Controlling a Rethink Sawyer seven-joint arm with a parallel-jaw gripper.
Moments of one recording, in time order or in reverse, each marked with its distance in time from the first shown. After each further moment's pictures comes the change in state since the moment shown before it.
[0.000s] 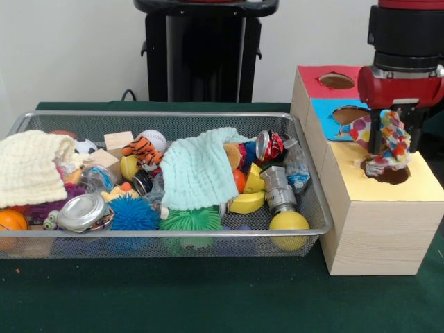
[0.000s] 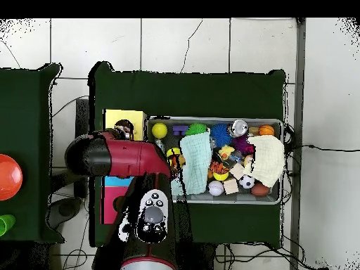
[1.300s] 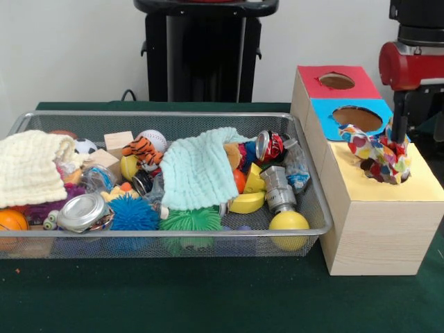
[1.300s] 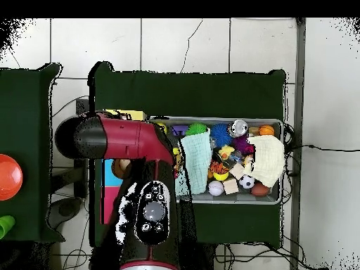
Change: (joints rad) arm -0.009 -0.015 -0.018 -0.142 0.003 0.144 0.000
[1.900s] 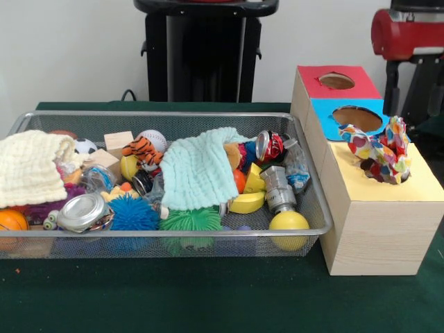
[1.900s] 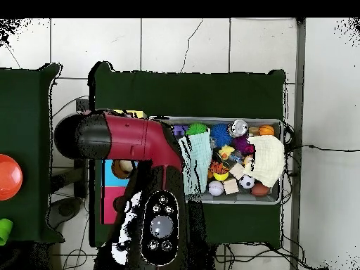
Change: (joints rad) arm -0.012 -0.073 -0.028 0.004 0.000 0.087 0.000
